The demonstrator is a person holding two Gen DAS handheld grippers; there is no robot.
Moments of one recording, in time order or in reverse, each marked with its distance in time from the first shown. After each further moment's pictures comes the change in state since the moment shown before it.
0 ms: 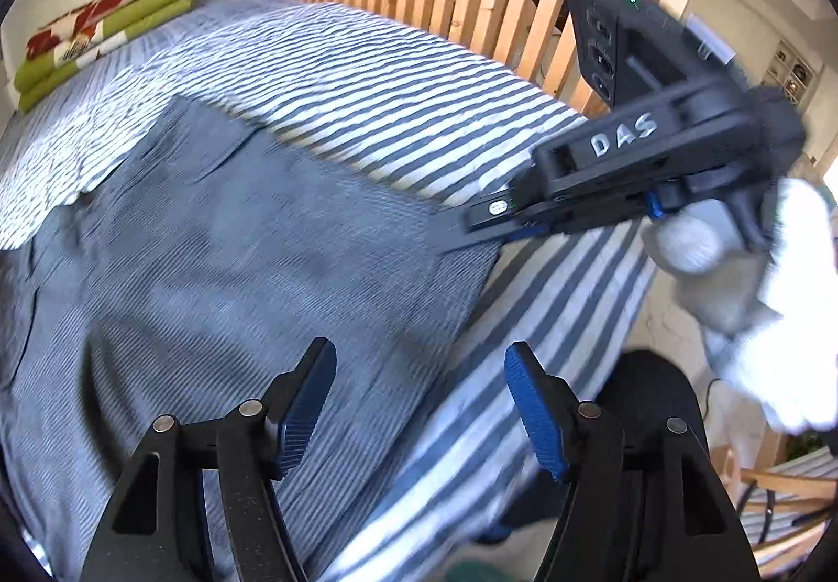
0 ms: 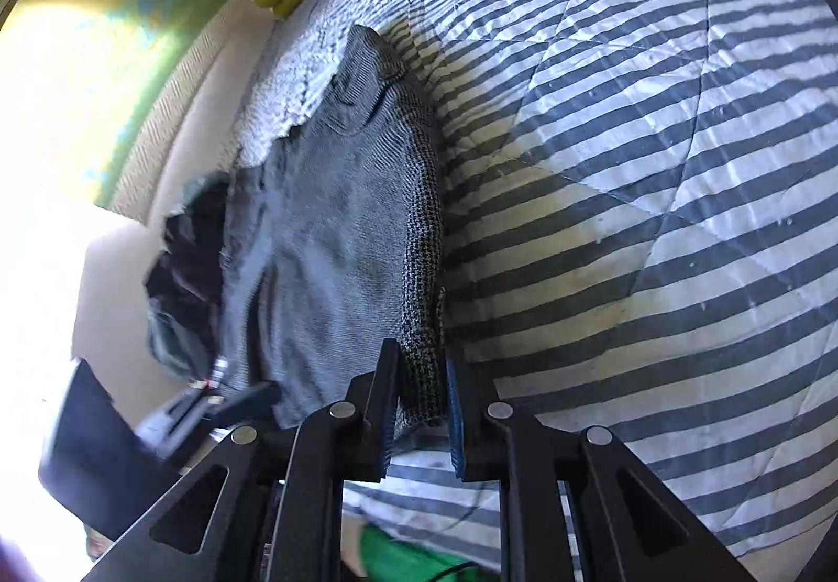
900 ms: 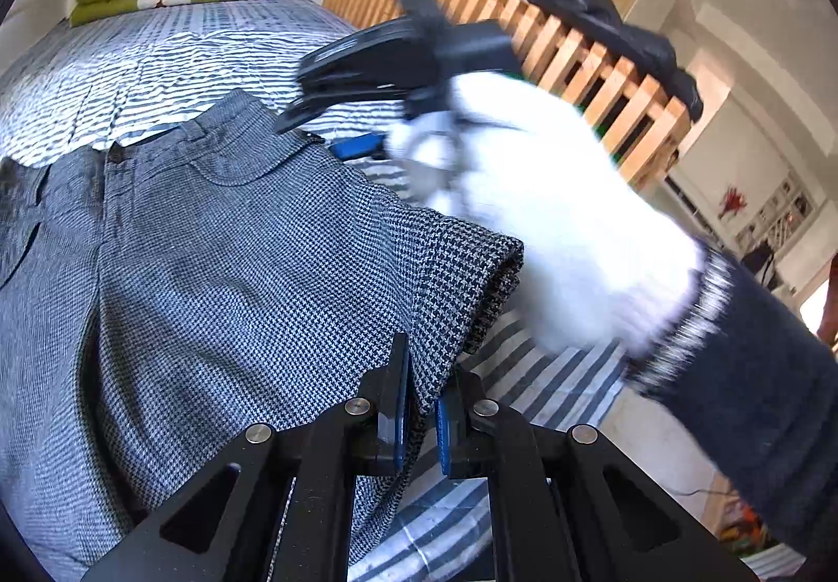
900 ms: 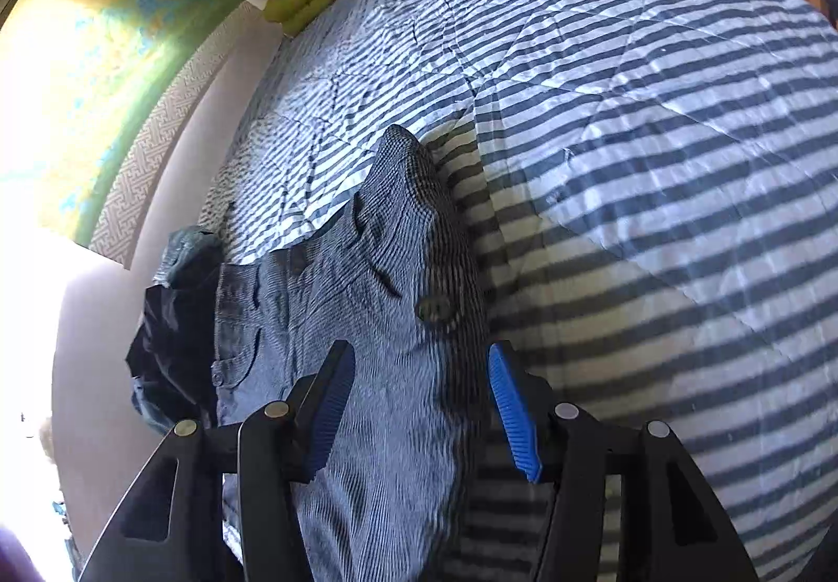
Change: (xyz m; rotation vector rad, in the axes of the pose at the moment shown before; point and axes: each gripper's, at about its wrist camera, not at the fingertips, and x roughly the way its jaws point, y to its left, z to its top) left arm -0.024 0.040 -0.011 -0.291 -0.174 -0.110; right arm 0.091 0.059 0.169 -0.105 -0.036 -0.155
